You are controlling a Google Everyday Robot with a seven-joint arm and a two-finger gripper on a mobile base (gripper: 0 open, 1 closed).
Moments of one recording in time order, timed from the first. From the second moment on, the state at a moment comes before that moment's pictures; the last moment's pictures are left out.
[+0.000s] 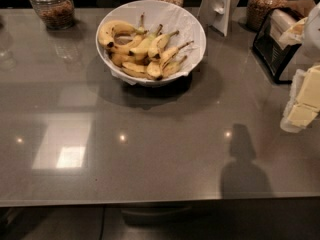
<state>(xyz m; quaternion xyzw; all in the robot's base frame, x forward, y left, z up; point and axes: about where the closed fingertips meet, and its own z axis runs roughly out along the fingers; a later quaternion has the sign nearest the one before) 0.438 -0.216 0.977 -0.60 0.78 -0.04 0.16</state>
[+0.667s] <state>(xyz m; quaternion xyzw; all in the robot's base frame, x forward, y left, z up) 0.451 -0.203 0.977 -0.60 0.78 -0.02 0.20</state>
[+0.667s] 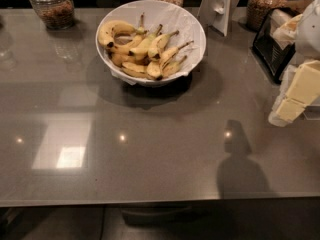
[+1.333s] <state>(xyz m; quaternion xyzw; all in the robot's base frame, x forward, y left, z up) 0.514 -0.147 0.983 -0.56 0.76 0.07 0.32</state>
